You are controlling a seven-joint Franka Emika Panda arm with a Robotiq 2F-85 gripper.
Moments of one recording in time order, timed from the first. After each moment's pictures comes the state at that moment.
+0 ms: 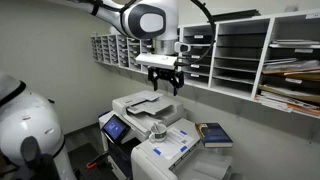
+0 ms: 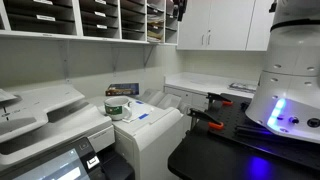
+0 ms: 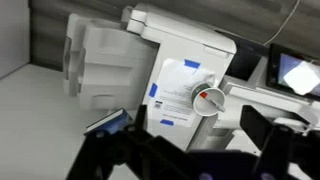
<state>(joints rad) -0.02 -0.51 -0.32 -2.43 -0.03 2.06 -0.55</state>
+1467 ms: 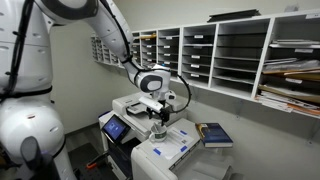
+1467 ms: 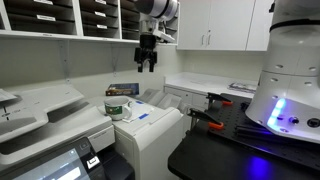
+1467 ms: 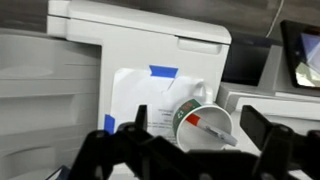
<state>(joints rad) 0.05 0.16 -0.08 -2.40 0.24 2.55 -0.33</state>
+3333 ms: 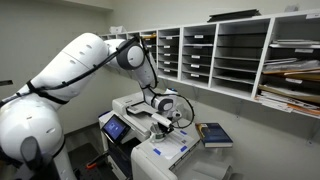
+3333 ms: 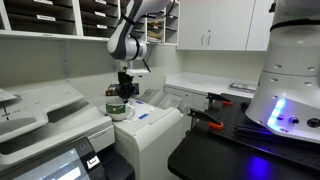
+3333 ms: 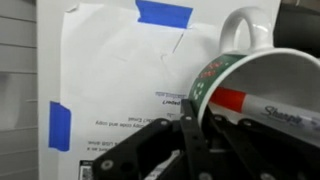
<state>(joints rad) 0.00 0.82 0.03 -1.83 0.14 2.55 -0.18</state>
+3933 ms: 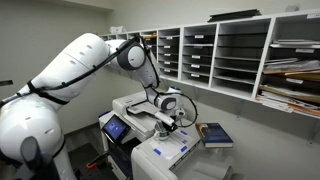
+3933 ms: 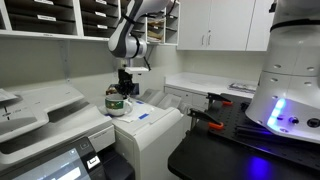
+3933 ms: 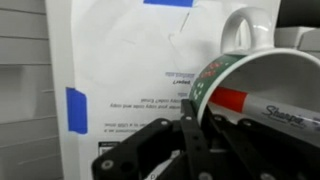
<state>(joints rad) -0.02 0.82 0.02 -1.79 0.14 2.56 -0.13</state>
